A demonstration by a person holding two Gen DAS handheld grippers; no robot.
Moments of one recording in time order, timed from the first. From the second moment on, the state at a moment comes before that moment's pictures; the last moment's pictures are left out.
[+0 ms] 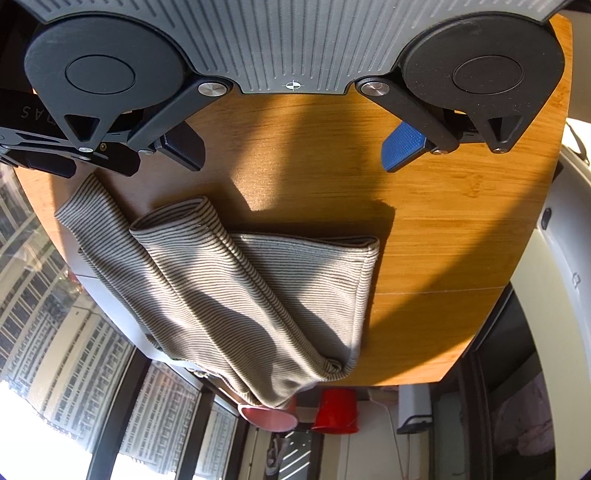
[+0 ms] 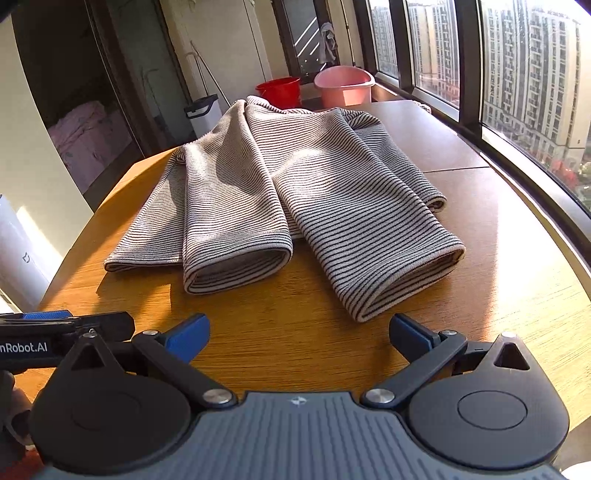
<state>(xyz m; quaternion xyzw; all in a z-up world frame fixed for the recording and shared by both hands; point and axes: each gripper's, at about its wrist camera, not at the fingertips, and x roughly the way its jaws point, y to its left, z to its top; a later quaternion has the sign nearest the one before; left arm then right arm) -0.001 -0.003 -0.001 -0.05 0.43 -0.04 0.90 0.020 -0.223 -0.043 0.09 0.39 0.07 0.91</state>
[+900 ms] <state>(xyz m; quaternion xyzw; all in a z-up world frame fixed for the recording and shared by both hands) 0.000 -0.008 -0.004 -0.05 0.44 -0.05 0.89 0.014 -0.229 -0.043 0.10 0.39 0.07 0.91</state>
